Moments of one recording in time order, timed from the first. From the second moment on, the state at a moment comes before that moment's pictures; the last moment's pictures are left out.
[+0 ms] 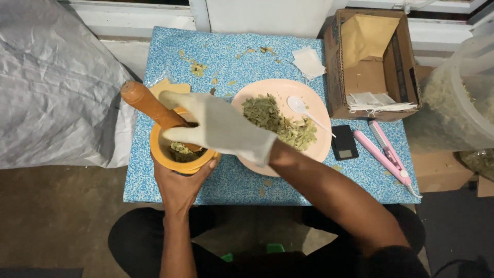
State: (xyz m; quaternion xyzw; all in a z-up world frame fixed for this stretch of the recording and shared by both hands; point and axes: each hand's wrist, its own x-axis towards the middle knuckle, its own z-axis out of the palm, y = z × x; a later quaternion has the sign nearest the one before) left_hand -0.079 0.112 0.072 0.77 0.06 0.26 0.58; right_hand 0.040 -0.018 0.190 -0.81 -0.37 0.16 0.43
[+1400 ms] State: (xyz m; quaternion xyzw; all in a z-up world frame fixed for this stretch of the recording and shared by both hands) left_hand -0.075 0.128 0.029 0.77 0.11 0.23 0.59; right_hand 0.200 -0.147 0.089 -0.97 -0.15 0.14 0.09
